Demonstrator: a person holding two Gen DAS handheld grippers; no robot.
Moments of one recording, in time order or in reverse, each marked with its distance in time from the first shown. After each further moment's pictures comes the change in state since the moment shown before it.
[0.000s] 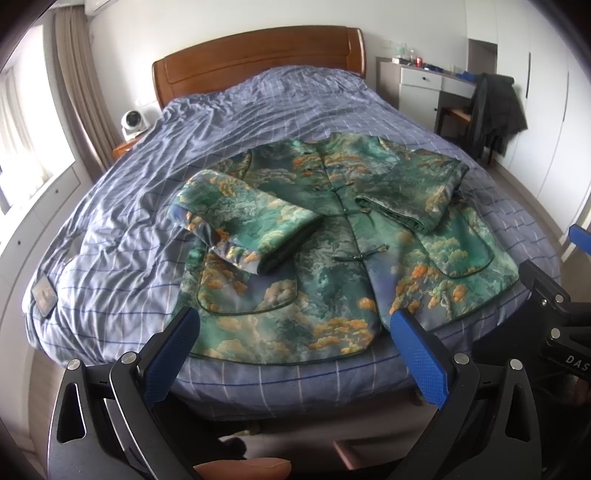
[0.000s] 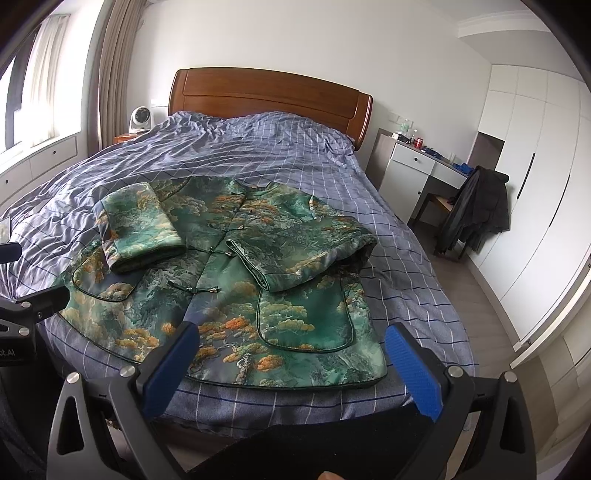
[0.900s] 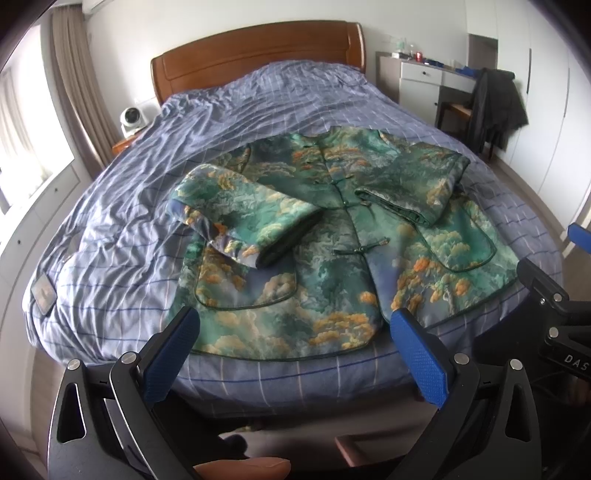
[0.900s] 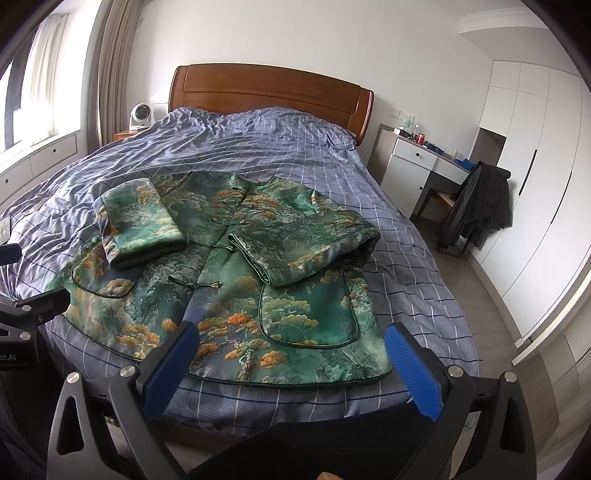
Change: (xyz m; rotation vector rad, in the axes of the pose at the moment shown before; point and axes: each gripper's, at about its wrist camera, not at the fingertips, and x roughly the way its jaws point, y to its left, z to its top) left arm 0.006 0.001 -0.007 0.002 0.012 0.005; right arm 0.006 0.003 -0.004 0.002 0.017 0.005
